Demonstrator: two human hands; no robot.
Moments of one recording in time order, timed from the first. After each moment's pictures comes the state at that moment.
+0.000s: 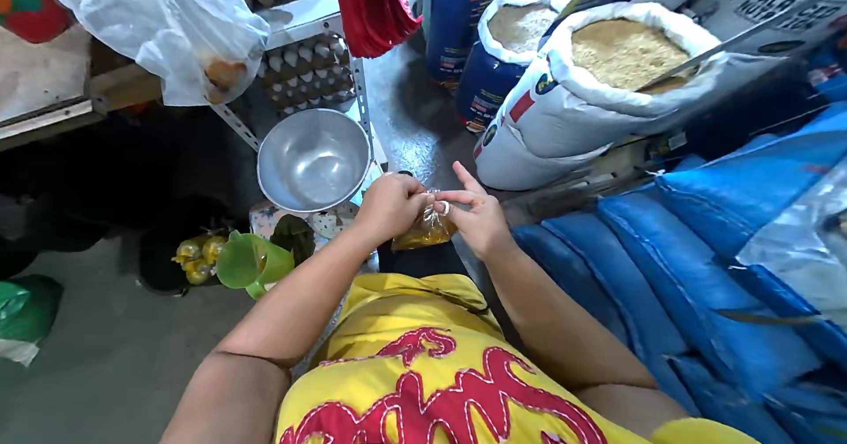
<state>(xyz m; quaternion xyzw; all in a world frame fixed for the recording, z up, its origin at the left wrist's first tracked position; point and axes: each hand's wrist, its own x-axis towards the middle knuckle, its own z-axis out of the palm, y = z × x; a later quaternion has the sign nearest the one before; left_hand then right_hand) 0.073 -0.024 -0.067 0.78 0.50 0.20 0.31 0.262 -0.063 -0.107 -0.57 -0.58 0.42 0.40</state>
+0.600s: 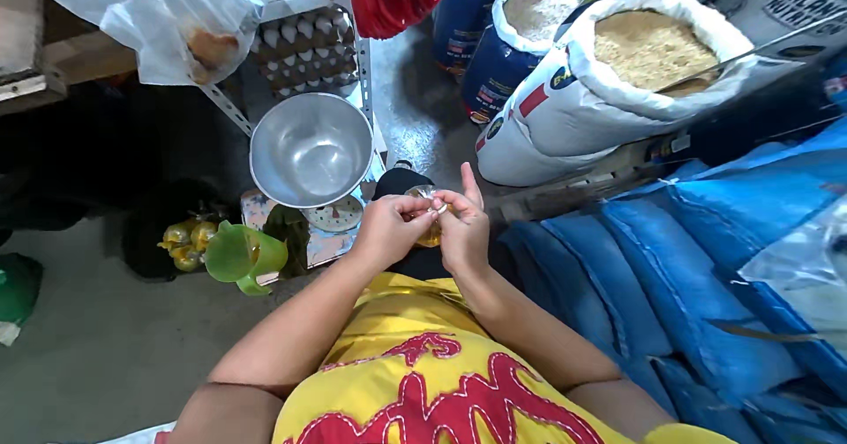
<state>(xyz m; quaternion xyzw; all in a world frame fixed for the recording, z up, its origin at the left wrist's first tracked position) 0.067 -0.052 -0.086 0.63 0.55 0.31 0.45 0.209 -0.061 -0.125 -0.61 -0.49 0.38 0.50</state>
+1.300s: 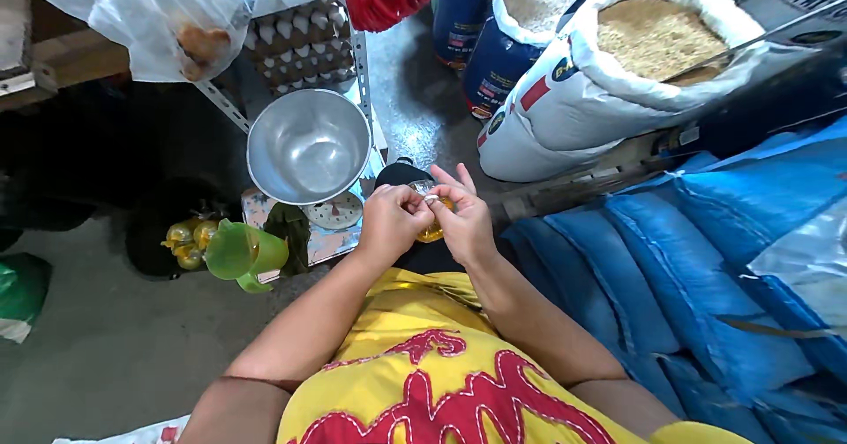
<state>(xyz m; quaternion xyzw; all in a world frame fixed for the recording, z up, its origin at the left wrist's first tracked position) 0.086 -0.051 -0.107 0.67 0.58 0.37 0.28 0.232 -0.055 -0.128 -0.56 -0.57 0.40 0.45</state>
